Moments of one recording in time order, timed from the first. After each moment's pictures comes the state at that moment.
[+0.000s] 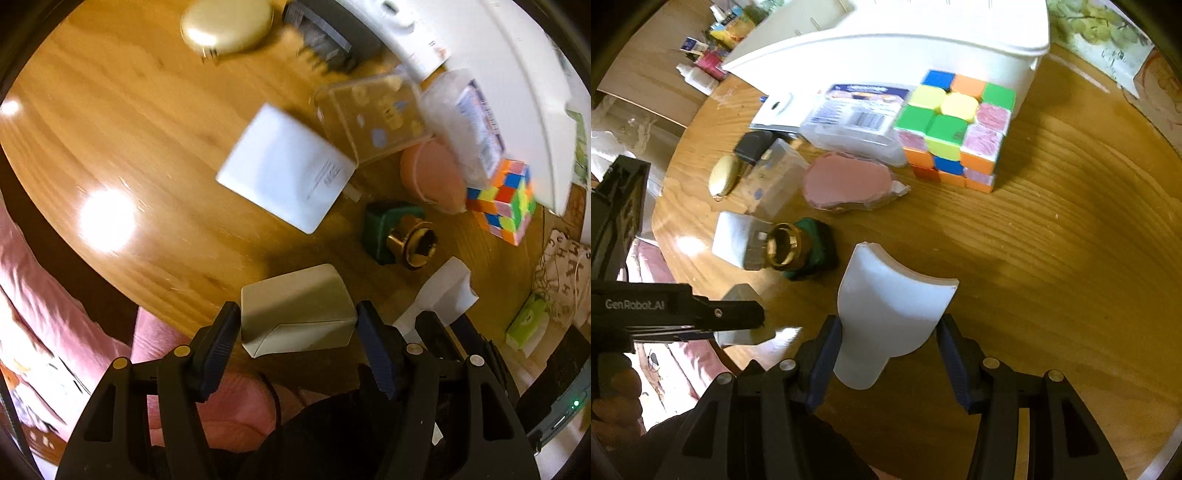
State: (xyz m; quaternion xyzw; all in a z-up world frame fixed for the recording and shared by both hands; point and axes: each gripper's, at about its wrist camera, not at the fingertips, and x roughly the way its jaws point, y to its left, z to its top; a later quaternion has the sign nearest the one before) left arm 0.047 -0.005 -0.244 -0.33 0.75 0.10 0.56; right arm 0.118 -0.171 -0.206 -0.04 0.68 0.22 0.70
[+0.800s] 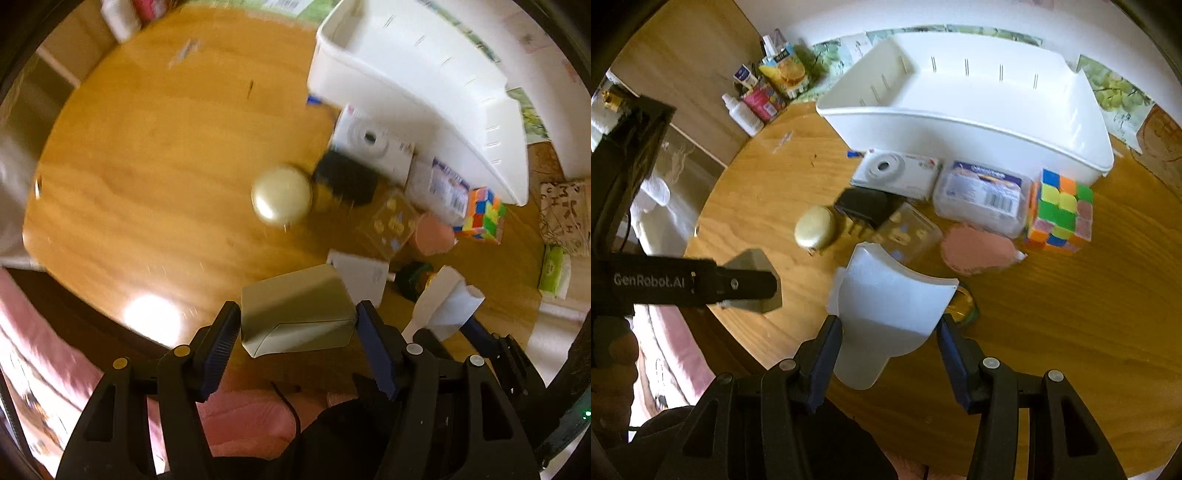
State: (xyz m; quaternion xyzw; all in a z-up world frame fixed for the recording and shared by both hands) left arm 0.106 0.089 -0.160 -0.17 0.70 0.03 0.69; right arm 0.082 -0.066 -0.143 0.00 0.60 0.20 0.77
